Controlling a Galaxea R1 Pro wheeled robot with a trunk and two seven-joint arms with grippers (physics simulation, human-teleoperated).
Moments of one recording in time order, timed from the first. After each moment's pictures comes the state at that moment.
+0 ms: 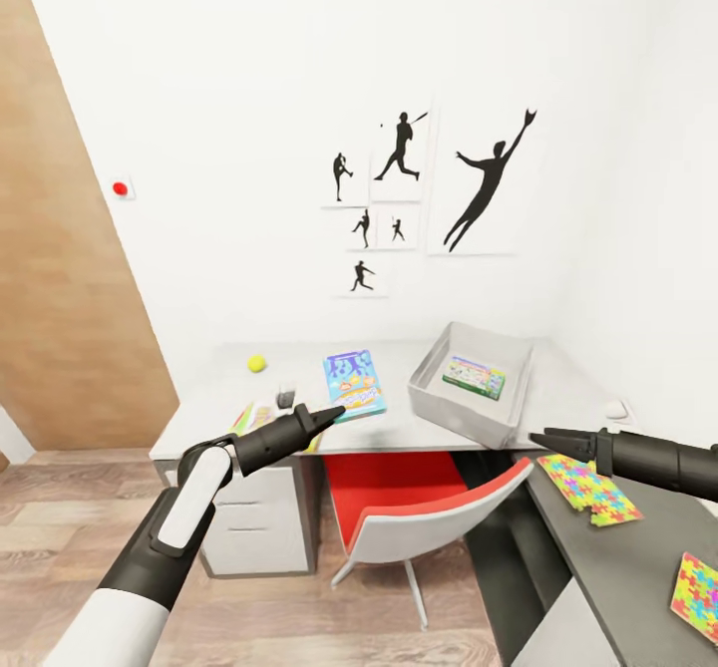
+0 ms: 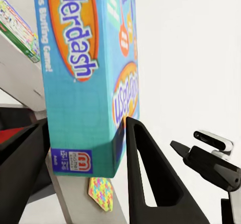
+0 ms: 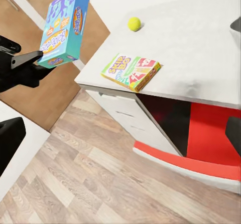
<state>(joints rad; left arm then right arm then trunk) -0.55 0.01 -0.13 -1.22 1.01 0.80 -0.42 -0.36 -0.49 -0.29 -1.61 -0.39 1.04 1.08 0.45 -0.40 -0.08</state>
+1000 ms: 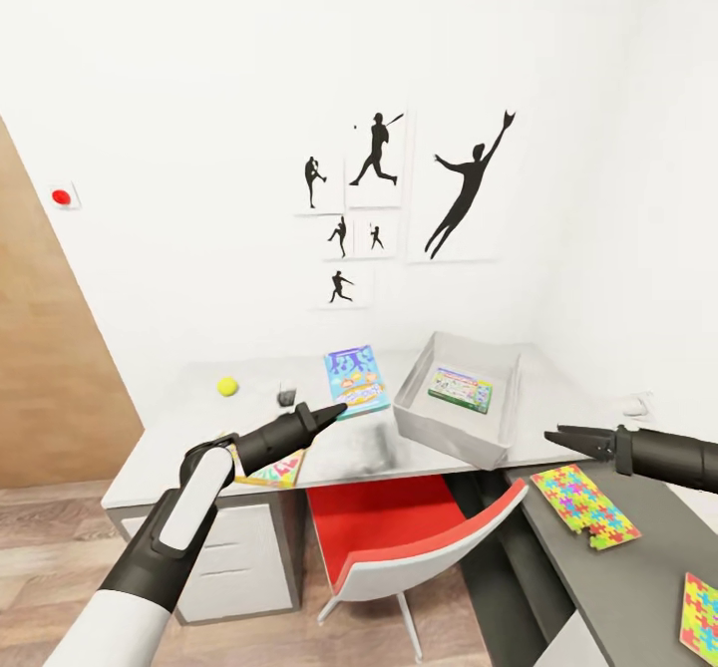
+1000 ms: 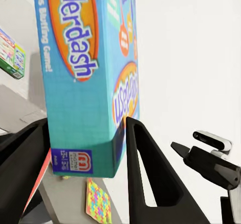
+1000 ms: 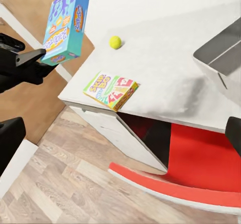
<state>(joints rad) -0.55 0.01 -0.14 -1.23 1.01 0.77 -0.44 -0.35 -0.57 -0.29 -1.61 -0.46 1.04 1.08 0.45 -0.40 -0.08</state>
